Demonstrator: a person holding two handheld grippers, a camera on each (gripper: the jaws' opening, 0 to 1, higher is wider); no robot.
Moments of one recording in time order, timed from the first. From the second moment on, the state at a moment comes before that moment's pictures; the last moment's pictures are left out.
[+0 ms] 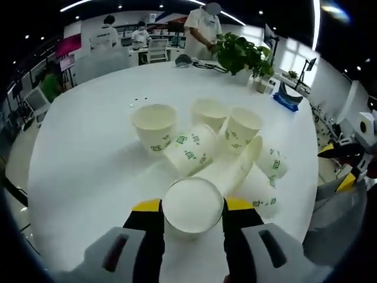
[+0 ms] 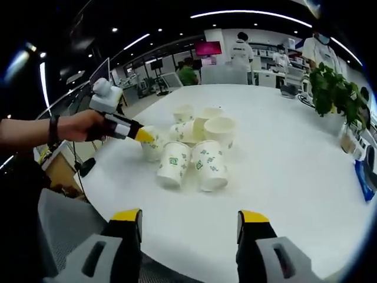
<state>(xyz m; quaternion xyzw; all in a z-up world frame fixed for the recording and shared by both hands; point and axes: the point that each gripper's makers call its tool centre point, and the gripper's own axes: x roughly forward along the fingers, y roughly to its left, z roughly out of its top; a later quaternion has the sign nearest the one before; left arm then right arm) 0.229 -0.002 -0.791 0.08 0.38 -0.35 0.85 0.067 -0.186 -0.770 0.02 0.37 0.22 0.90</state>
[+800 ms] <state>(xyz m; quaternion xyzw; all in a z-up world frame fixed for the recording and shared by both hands) 0.183 0.019 -0.764 0.08 0.33 -0.36 0.87 0.083 -0.153 -0.770 -0.02 0.36 0.30 0.88</state>
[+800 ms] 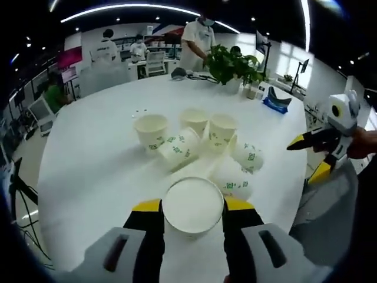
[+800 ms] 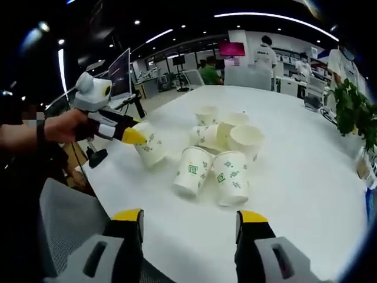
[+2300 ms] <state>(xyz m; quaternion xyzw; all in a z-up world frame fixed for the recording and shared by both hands) 0.121 -0.024 -0.686 -0.12 0.24 -0.48 0.84 0.088 -0.049 -0.742 0.04 0.29 0.54 0.79</state>
